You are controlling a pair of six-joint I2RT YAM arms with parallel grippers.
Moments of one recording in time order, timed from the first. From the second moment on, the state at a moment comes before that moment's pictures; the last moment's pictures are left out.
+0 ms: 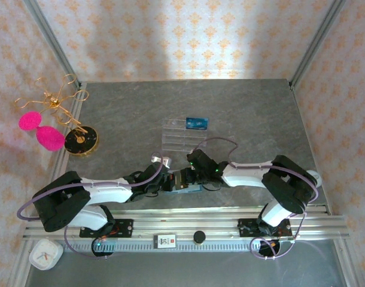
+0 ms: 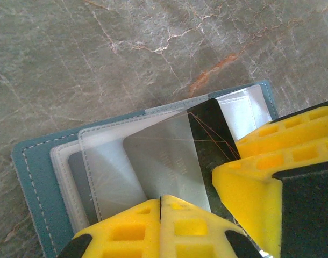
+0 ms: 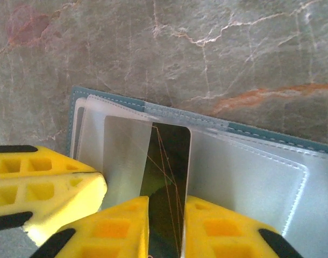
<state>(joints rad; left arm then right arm) -0.86 1.36 0.38 0.19 -0.03 -0.79 0.91 1.58 0.69 -0.02 -0.16 0.79</state>
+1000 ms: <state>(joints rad) -0.77 0.93 0.32 0.33 0.04 -0.84 0.73 1.12 0.58 0.04 -0.17 0.75</state>
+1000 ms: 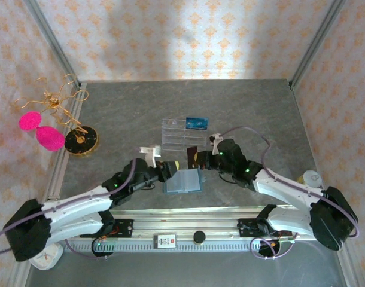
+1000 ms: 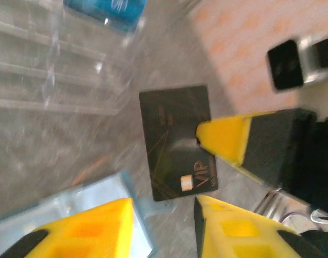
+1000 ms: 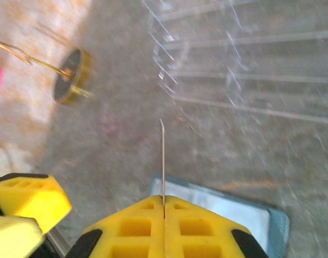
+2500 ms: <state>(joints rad) -0.72 0.98 0.24 1.21 0.11 -1.02 0.93 1.20 0.62 0.84 0.01 1.07</state>
